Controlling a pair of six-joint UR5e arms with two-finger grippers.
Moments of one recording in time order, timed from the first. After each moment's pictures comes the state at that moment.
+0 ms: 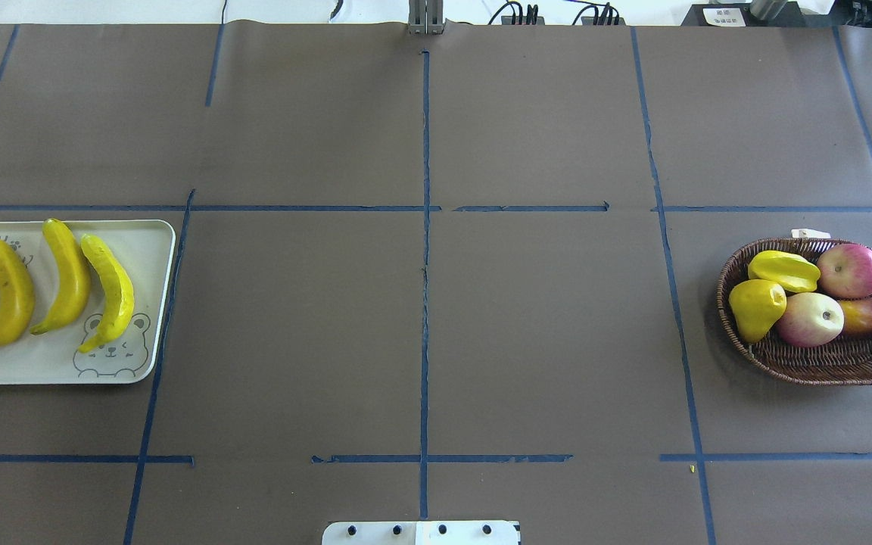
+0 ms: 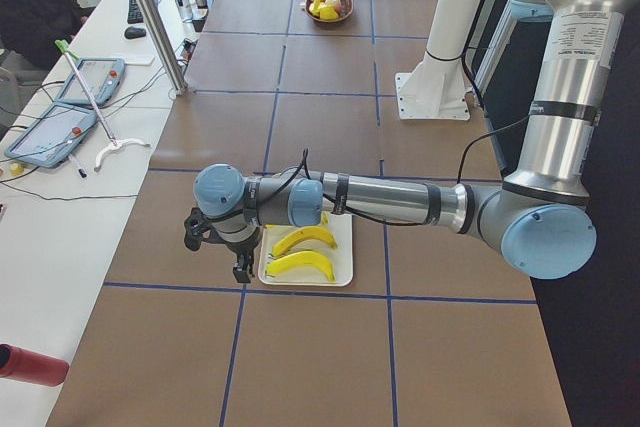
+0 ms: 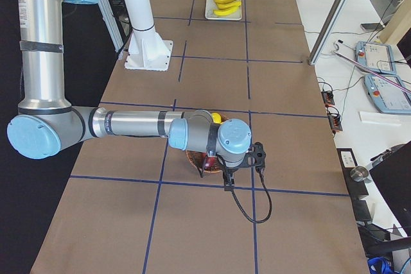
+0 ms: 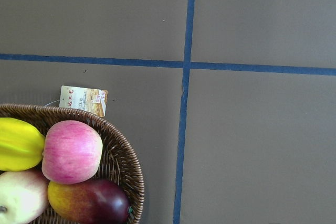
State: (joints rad) left arm -1.61 -1.67 -1.54 -1.49 -2.44 0.07; right arm 1.66 -1.61 1.66 -1.70 2.45 -0.17
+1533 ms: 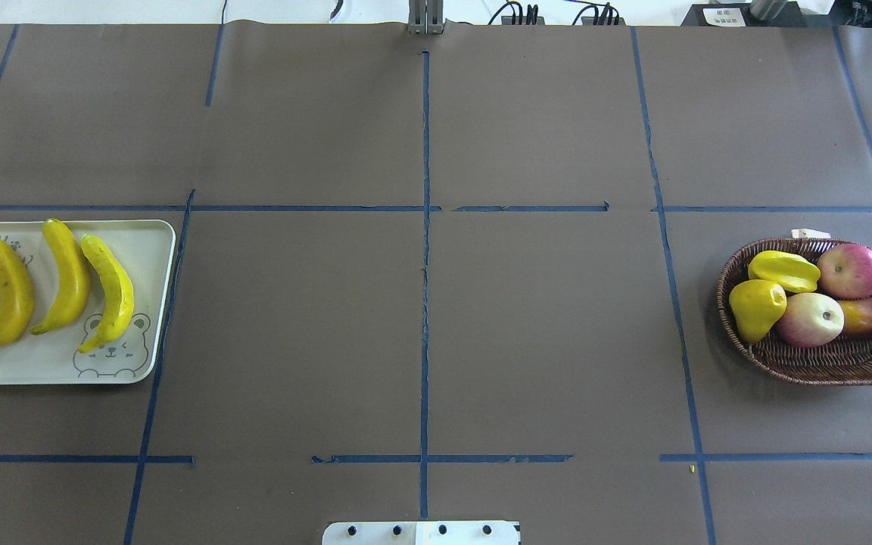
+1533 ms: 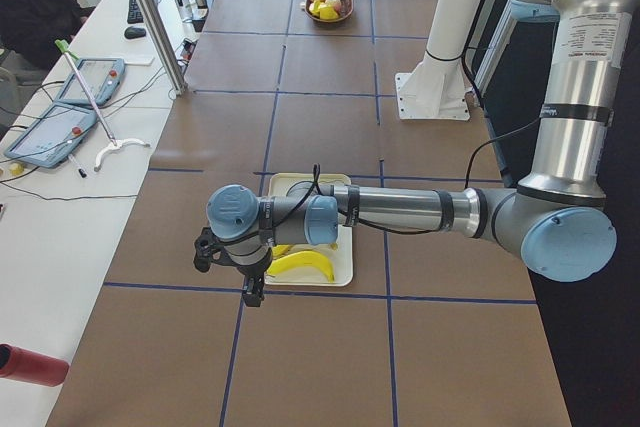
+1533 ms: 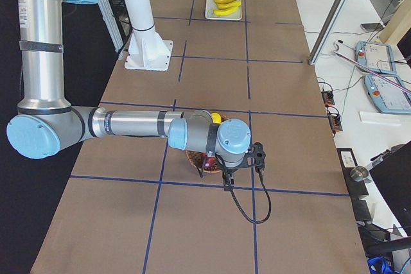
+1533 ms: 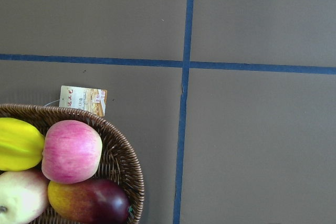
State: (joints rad) left arm -1.62 -1.64 -1.53 -1.49 -2.40 0.09; right arm 1.66 -1.61 1.66 -1.70 2.45 -0.17
